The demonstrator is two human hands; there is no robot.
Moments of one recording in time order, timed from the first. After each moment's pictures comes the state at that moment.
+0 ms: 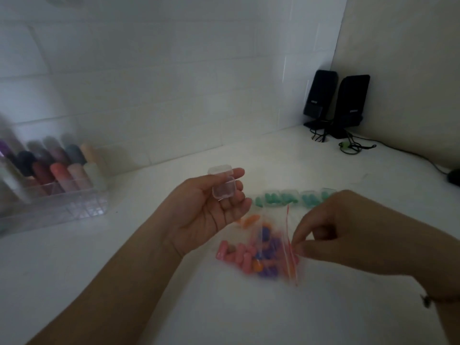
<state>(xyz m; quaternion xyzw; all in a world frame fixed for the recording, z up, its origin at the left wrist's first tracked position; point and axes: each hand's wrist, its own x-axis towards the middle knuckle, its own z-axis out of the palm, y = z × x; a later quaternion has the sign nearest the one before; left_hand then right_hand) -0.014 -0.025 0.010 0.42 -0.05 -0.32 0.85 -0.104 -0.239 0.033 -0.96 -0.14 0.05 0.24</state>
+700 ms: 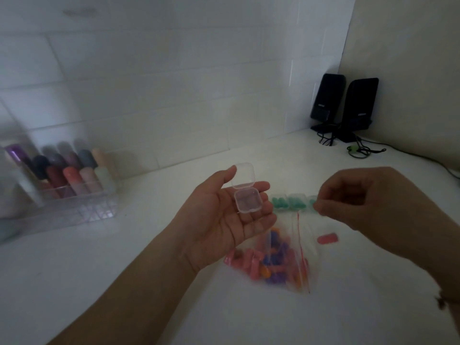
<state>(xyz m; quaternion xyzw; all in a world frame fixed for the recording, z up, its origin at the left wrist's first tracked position) -0.029 -0.035 0.014 0.42 -0.01 -0.35 0.84 -0.097 -0.247 0.039 -0.92 -0.03 -0.14 0.36</state>
